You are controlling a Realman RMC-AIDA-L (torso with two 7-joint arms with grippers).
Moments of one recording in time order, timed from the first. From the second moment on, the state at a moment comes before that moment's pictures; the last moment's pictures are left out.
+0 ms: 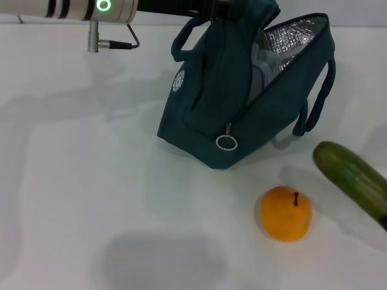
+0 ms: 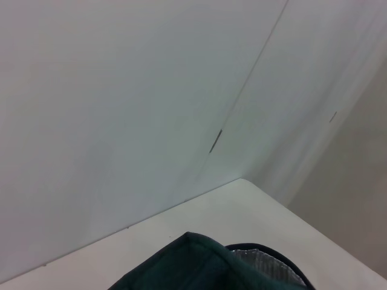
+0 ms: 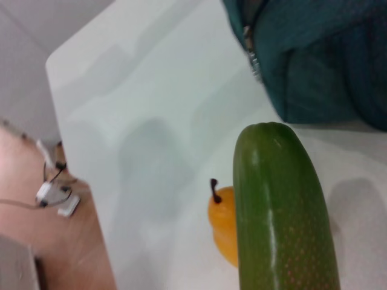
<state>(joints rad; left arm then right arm) -0.76 -2.08 1.02 1.00 1.97 1.29 -2.26 0.58 1.94 -0.80 -1.02 -2.37 -1.99 1.87</state>
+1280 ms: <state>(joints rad) -0.76 -2.08 1.03 1.01 1.92 1.32 -2.28 0.49 2.02 -0.69 -0.73 -1.67 -1.87 1.22</state>
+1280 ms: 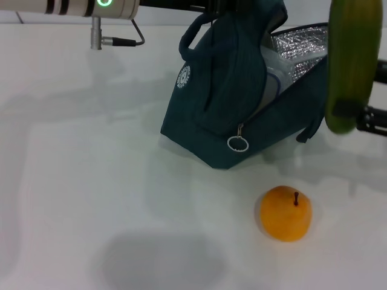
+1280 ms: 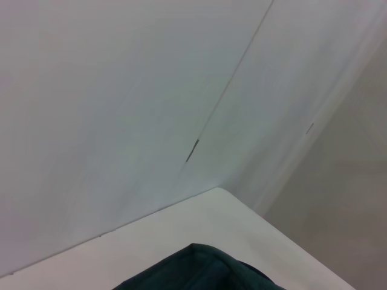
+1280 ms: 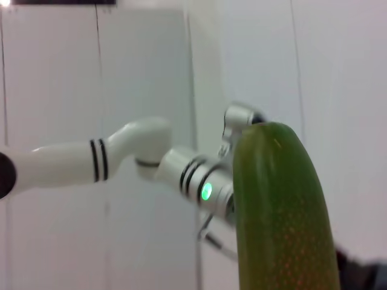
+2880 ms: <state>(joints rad) -0.76 -2.08 1.02 1.01 1.92 1.32 -2.29 0.63 2.03 -0.76 -0.21 -1.50 -1.59 0.64</state>
